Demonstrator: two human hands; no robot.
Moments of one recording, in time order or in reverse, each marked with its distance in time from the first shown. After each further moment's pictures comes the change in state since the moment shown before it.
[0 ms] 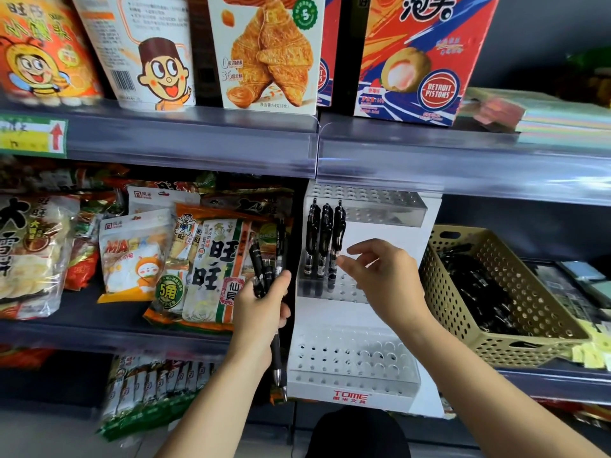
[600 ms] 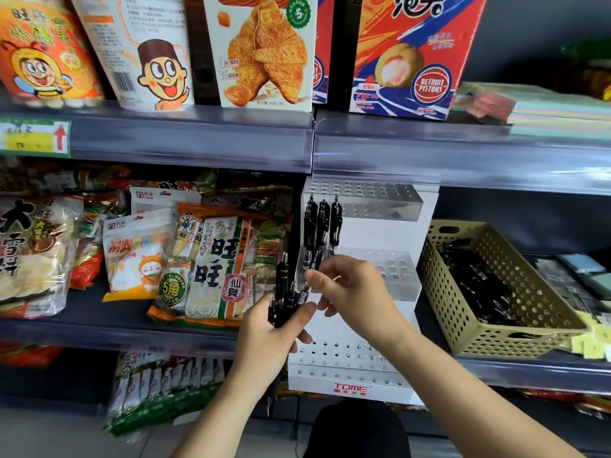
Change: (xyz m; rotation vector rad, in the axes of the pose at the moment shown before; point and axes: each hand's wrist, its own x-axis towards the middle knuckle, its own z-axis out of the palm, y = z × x) left_hand -0.039 -0.008 -0.012 0.125 -0.246 0.247; right_hand -0.028 -0.019 0.016 0.241 -0.309 0.001
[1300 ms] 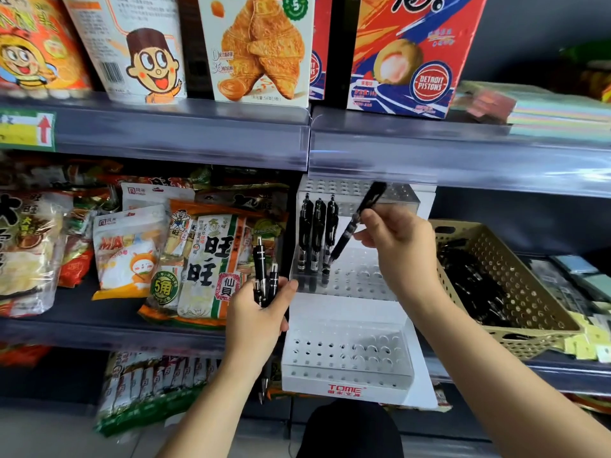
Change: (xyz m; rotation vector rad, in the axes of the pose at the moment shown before) left_hand 0.023 -0.011 -0.002 0.132 0.206 0.001; right_hand 0.030 -0.004 -0.044 0.061 0.443 -0.150
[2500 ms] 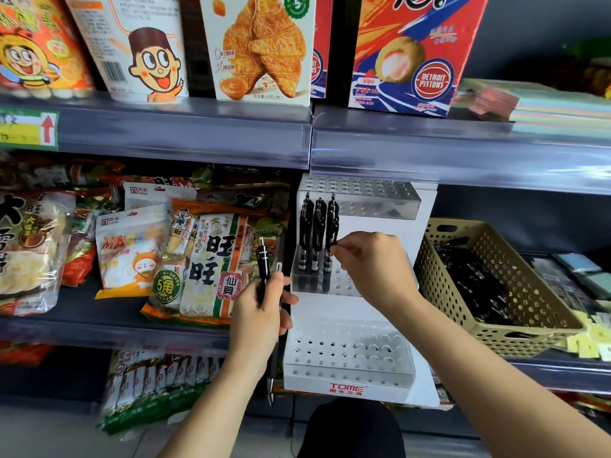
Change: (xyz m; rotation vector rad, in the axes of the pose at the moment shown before) left_hand -0.002 0.008 0.004 -0.192 -0.034 -0.114; right_hand -0.011 0.008 0.014 -0.574 -0.218 -0.105
